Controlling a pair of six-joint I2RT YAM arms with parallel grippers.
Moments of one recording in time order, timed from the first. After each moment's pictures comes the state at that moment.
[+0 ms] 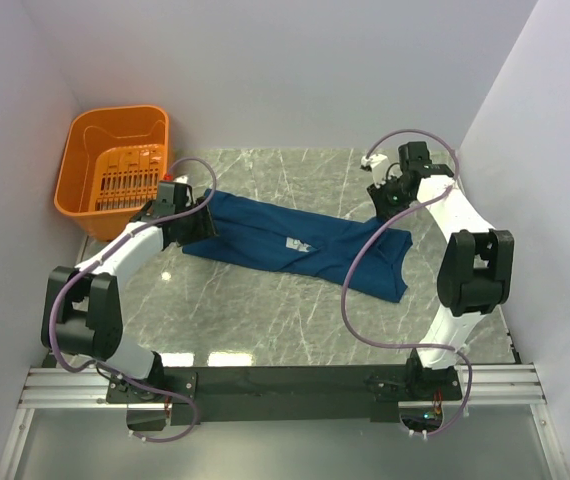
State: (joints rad) left arm -0.19 1.51 0.99 -0.33 0.08 -0.46; right arm 0.05 1.79 1.47 -0.78 -0.31 -0.60
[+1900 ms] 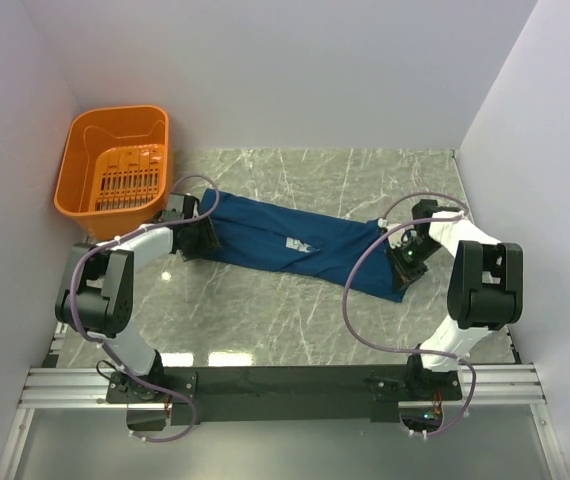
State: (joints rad) left arm -0.19 1.66 0.92 -0.24 0.07 -0.56; right arm -0.08 1.68 1.03 -0.99 -0.33 -0.54
